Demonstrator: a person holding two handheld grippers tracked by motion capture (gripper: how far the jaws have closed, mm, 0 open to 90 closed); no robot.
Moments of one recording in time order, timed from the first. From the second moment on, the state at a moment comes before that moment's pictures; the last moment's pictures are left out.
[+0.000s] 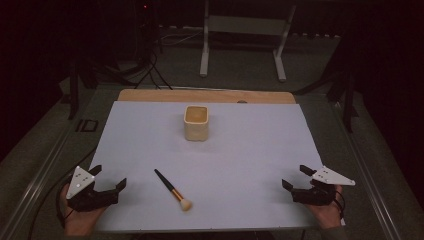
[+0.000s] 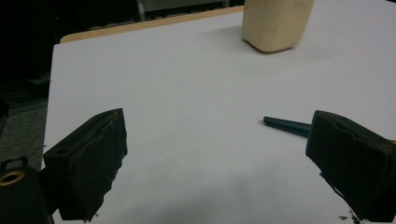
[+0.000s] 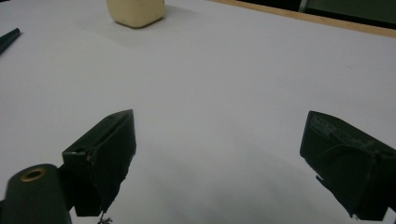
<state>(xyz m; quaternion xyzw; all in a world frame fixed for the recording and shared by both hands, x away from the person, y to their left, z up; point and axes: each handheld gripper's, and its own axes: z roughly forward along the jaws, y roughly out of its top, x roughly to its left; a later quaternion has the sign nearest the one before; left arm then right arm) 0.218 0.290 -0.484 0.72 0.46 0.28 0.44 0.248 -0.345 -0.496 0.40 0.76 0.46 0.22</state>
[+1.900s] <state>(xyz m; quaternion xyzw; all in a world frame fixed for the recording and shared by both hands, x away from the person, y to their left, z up) 0.256 0.191 -0.448 0.77 0.31 0.24 0.51 0.246 -0.347 -0.489 0.39 0.75 0.48 0.23</state>
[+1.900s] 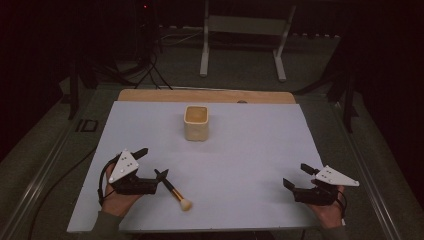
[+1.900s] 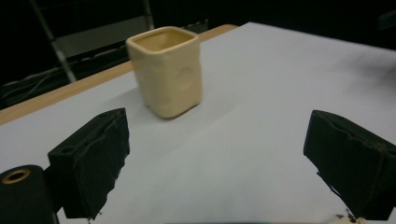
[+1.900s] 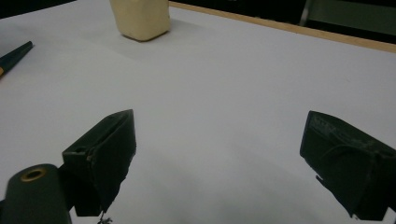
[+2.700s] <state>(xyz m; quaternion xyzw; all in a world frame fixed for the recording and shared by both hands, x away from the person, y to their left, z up) 0.270 0.171 -0.432 0.87 0.22 0.22 0.38 0.246 -0.347 -0.489 0.39 0.75 0.48 0.22</state>
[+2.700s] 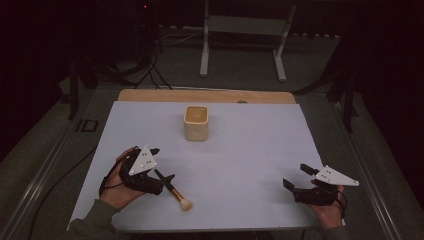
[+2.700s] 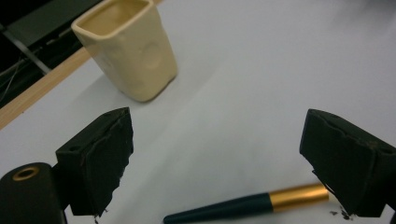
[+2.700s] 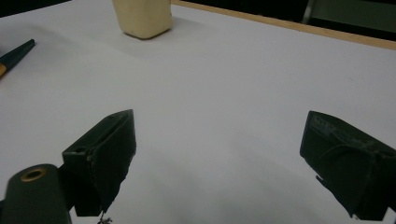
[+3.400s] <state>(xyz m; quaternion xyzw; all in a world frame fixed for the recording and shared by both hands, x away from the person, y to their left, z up) 0.291 0.144 -0.458 0.96 0.14 0.13 0.22 0.246 -0.347 -0.490 0.39 0.76 0.47 0.22</state>
